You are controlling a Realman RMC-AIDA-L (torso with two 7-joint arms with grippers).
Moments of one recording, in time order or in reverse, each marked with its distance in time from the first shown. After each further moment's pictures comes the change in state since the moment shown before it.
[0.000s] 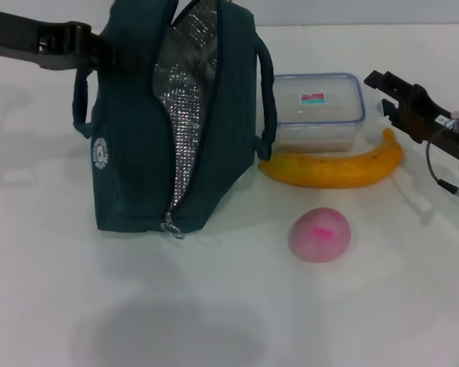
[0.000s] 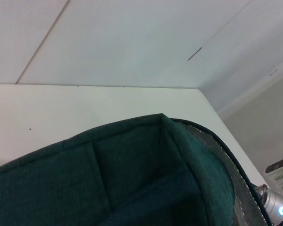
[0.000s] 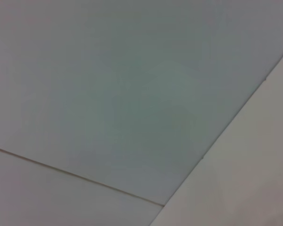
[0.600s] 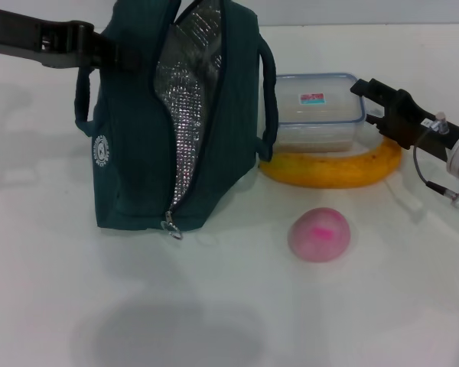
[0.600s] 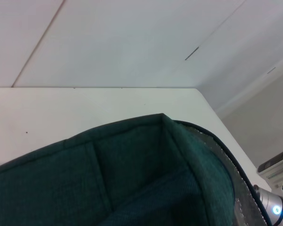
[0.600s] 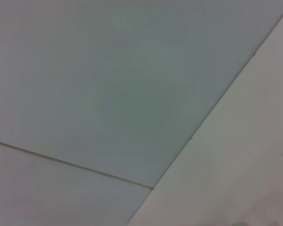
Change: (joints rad) left arm -0.005 -0.002 0.000 0.000 0.002 -0.002 0.009; right arm 0.043 0.000 -0.009 0.031 -0.035 0.049 0.055
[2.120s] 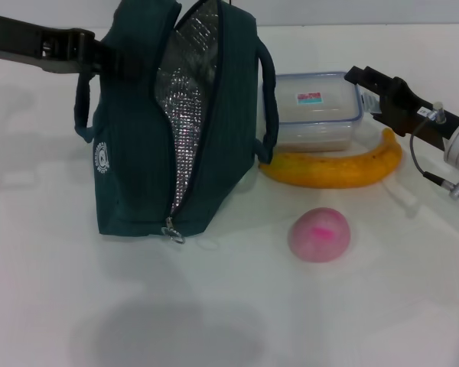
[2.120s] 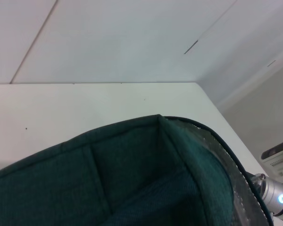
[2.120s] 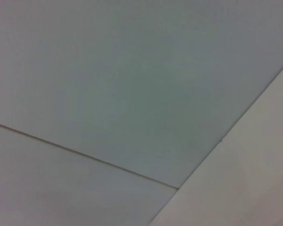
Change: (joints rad) left arm 0.007 0.000 0.012 0.000 0.002 0.002 0.018; right arm 0.006 0.000 0.000 -0.020 -0.001 -0.045 -0.024
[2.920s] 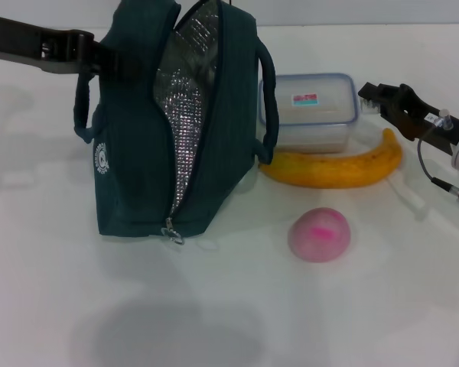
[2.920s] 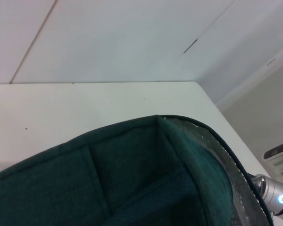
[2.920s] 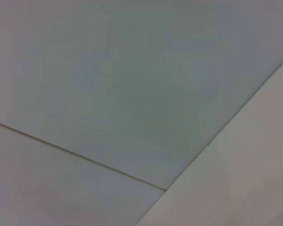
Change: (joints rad) left arm 0.001 0.001 0.000 0.000 0.000 0.002 0.009; right arm -0.032 0.000 -0.013 -0.039 -0.012 0.019 -0.026
